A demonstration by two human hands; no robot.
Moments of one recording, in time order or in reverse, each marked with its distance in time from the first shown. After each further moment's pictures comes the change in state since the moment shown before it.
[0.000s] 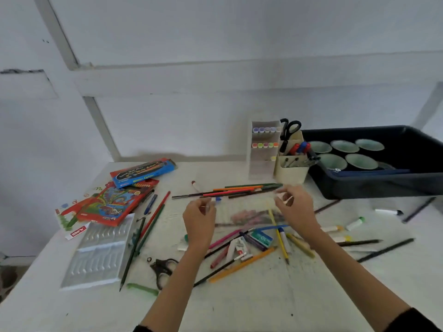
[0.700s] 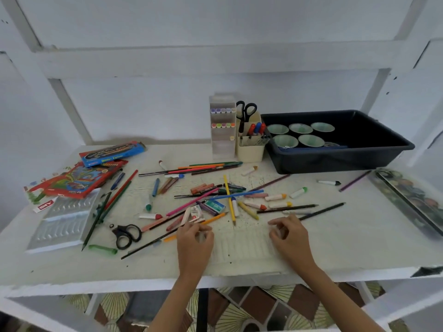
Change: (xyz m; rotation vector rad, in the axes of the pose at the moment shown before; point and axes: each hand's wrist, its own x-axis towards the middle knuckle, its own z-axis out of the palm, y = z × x) left_hand -0.153 -0.023 0.039 0.121 -0.110 0.105; right_hand -0.142 0.082 -0.075 0.054 0.018 0.034
